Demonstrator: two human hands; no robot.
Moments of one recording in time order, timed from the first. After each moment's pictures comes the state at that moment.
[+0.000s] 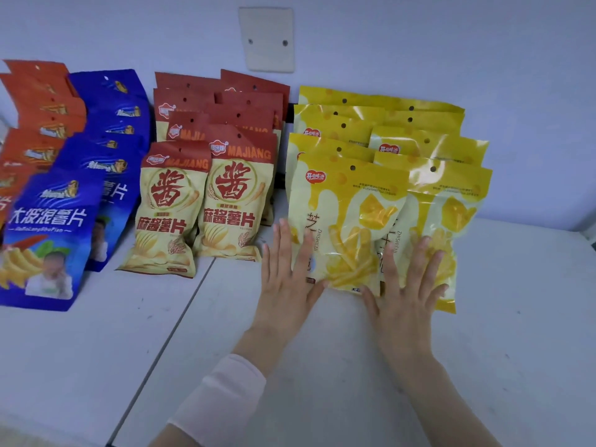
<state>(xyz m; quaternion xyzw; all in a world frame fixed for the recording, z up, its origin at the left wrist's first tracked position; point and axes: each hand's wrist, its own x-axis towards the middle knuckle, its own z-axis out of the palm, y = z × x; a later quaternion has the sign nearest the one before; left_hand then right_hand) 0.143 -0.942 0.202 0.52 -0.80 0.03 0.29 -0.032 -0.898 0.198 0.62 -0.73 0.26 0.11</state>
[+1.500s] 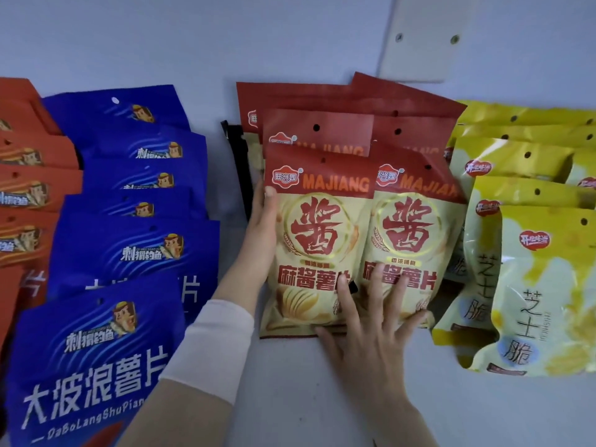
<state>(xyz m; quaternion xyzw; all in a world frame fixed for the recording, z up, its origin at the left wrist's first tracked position) 0.352 -1.216 0.244 0.40 -0.51 -0.62 0.44 0.243 -1.048 0.186 0.58 -0.79 0.12 0.14</state>
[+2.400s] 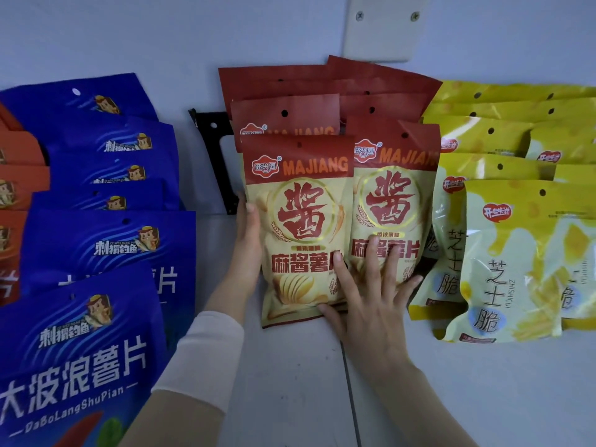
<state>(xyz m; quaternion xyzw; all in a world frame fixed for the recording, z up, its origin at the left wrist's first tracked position) 0.345 -1.195 0.214 0.40 -0.53 -0.63 0.41 0.211 -1.045 0.193 0.60 -0.78 0.12 0.13</state>
